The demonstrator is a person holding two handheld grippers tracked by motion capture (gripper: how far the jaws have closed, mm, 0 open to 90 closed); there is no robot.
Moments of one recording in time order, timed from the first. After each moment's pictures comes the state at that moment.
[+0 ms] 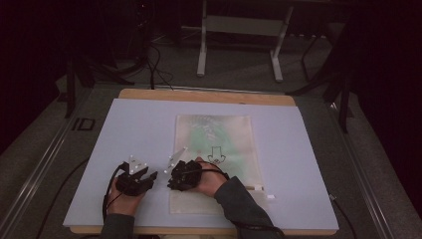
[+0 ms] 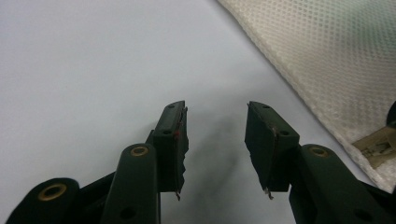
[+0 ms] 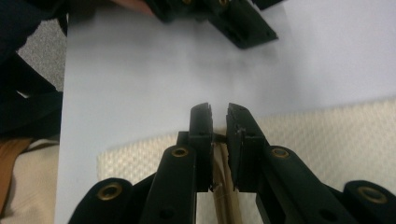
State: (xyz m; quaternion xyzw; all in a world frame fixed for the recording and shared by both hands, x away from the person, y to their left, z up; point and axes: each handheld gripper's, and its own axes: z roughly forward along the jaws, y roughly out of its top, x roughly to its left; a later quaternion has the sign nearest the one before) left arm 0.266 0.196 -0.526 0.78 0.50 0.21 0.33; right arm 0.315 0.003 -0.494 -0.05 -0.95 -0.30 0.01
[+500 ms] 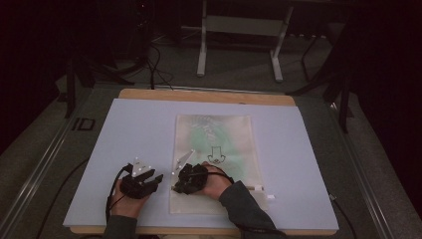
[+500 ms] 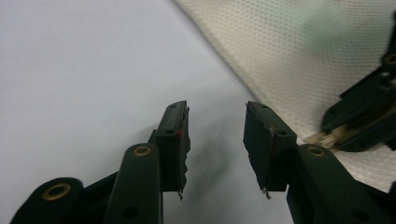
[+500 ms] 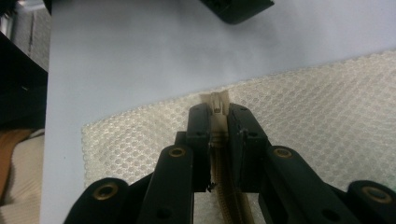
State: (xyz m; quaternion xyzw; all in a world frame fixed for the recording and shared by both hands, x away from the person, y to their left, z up) left arm 0.260 0.184 -0.523 0.78 0.47 0.18 0.36; right arm 0.320 -0.012 -0.518 -0.08 -0.95 -0.29 0.04
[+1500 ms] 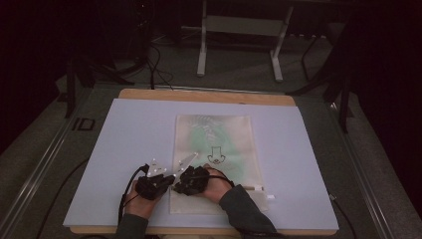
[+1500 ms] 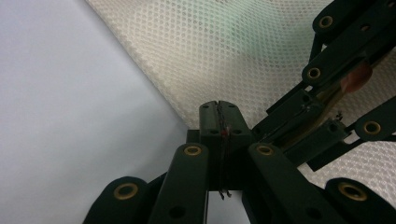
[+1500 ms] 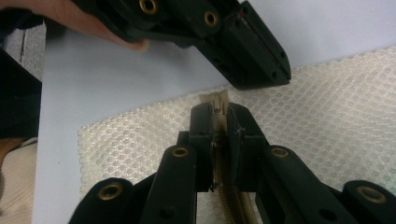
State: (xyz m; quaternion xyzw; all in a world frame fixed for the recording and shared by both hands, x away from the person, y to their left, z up) left arm 0.266 0.150 -0.530 0.81 0.43 0.13 0.37; right arm 0.314 -0.016 -0.522 -0.09 -0.94 -0.31 0.02
